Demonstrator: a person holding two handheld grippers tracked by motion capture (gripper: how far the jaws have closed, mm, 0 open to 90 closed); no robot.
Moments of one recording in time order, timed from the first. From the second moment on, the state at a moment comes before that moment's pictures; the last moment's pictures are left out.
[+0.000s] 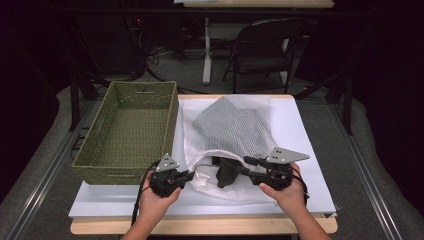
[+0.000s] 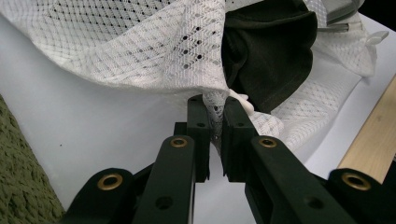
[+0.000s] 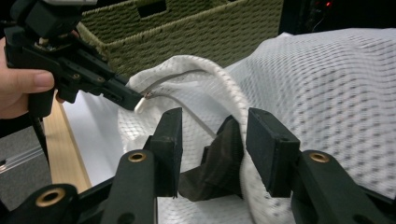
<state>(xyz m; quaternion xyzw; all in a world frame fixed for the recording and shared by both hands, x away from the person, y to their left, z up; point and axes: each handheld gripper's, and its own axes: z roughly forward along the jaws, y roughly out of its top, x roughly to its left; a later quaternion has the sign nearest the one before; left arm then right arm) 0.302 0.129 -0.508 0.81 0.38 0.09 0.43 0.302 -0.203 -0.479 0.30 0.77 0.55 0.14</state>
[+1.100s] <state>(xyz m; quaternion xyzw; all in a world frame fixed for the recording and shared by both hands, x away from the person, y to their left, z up) 0.307 0.125 -0.505 0.81 0.38 0.09 0.44 0.314 -0.132 -0.505 0.26 0.81 0.52 0.09</state>
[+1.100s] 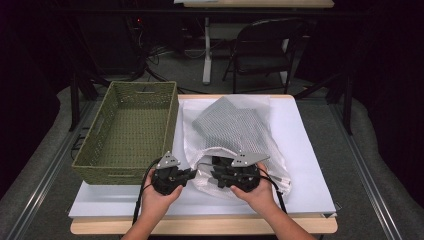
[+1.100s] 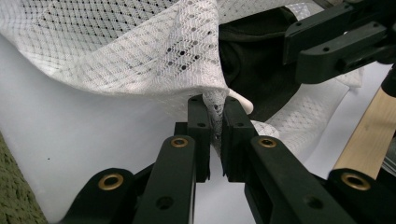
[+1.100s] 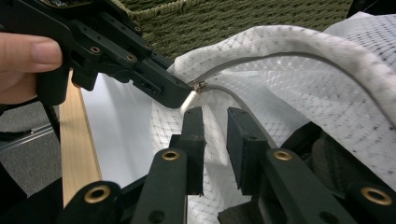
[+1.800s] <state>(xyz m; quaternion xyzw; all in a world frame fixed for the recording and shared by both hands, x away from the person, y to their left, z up) 0.306 0.120 -0.505 0.81 0.37 0.08 0.45 0.317 -0.105 -0.522 0.24 0.82 0.50 0.09</state>
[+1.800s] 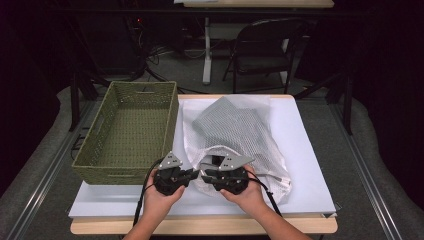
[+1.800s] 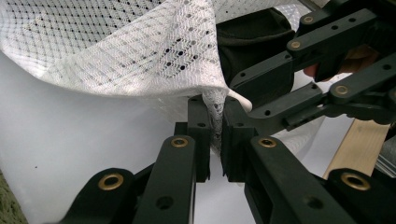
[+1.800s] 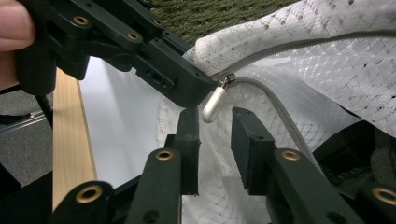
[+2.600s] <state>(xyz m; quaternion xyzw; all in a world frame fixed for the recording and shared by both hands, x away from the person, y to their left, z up) 0.303 0.123 -0.508 0.81 0.37 0.08 0.45 0.328 -0.102 -0.516 0.25 0.81 0.52 0.07</state>
